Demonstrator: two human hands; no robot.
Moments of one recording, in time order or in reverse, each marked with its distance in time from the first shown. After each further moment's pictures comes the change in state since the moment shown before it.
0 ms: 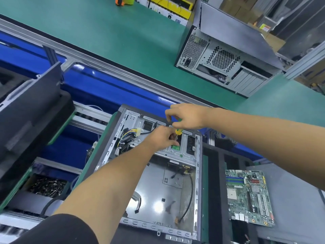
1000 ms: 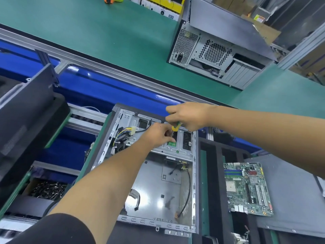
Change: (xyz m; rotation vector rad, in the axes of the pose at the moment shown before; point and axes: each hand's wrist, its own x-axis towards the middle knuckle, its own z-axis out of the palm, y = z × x) left_hand 0.001 0.000 0.002 0.032 0.003 -0.030; right_hand -0.020 0.019 0.014 -0.345 0.021 -0.216
